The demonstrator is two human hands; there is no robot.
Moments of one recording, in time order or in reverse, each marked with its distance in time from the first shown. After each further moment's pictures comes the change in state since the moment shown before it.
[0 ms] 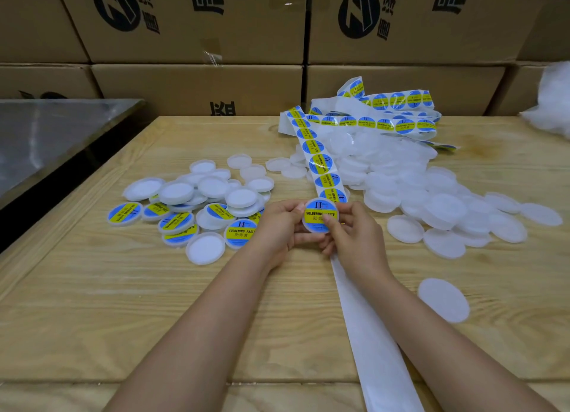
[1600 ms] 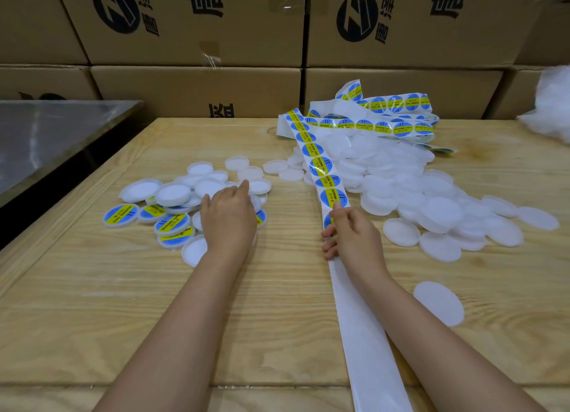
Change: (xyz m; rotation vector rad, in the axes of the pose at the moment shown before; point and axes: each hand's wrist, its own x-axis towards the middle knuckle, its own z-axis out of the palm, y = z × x) left_hand 0.015 0.003 -0.061 1.470 0.707 0.452; right_hand 0.003 -0.005 -0.002 0.120 0.024 0.207
